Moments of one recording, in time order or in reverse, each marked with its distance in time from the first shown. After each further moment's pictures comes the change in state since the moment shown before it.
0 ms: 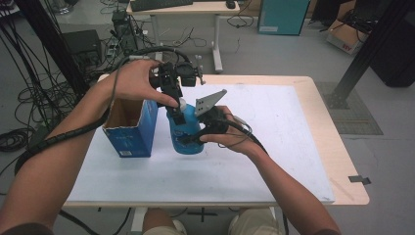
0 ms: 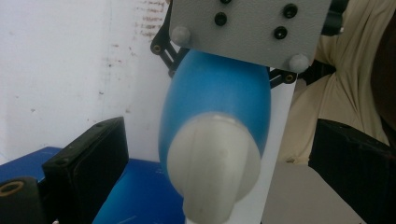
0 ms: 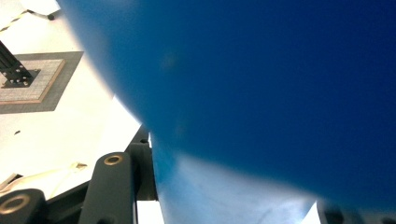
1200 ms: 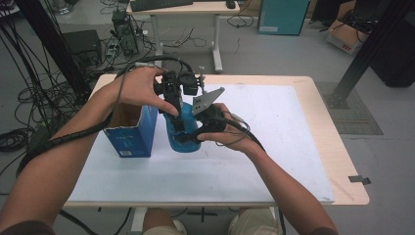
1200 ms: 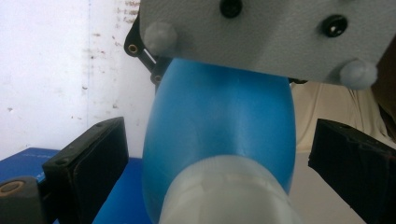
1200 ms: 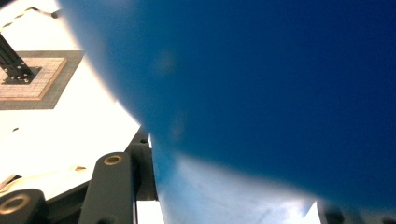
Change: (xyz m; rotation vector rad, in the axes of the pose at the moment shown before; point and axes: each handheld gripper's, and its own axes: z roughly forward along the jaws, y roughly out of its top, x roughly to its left) left arm 0.001 0.002 0.017 0.058 -0.019 0.026; right arm 0.000 0.009 -0.001 0.001 0.018 -0.062
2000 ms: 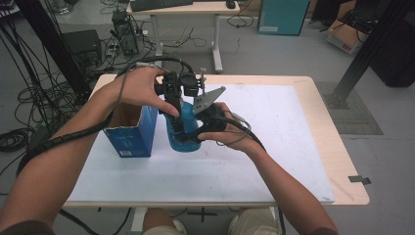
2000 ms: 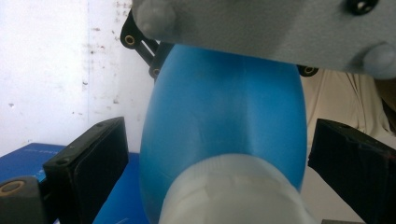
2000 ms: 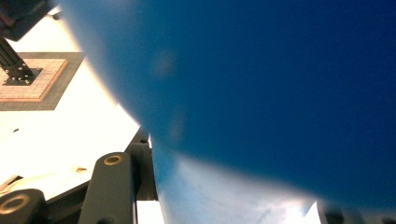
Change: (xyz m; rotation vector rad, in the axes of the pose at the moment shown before) left arm -0.001 0.001 0.000 0.026 0.009 0.004; right arm 0.000 0.002 -0.004 -0.005 -0.004 -0.012
